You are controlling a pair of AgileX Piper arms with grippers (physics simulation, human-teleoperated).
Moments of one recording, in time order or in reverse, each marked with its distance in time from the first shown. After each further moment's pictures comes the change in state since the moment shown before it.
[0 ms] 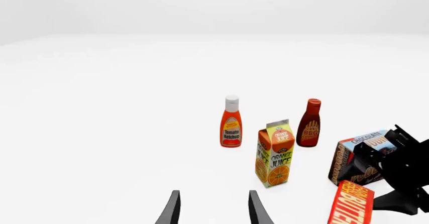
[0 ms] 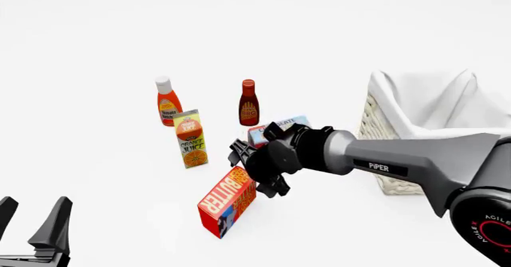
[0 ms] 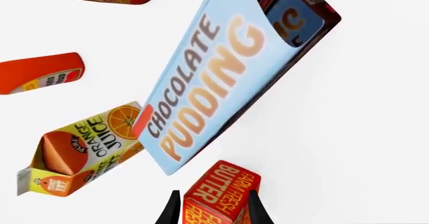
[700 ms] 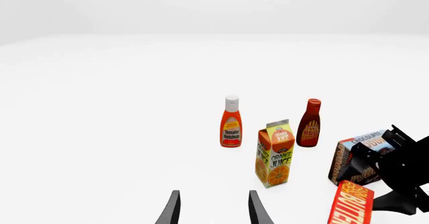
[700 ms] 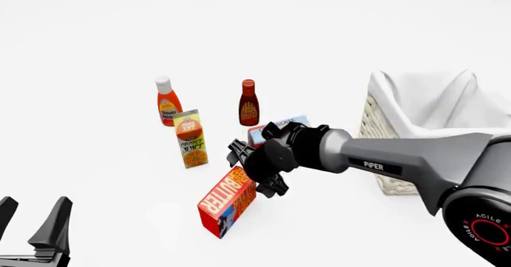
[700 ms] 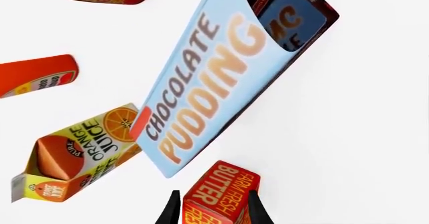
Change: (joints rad) left arm 0.000 0.000 0.000 0.000 0.000; right arm 0.006 0.018 -0.033 0.042 0.026
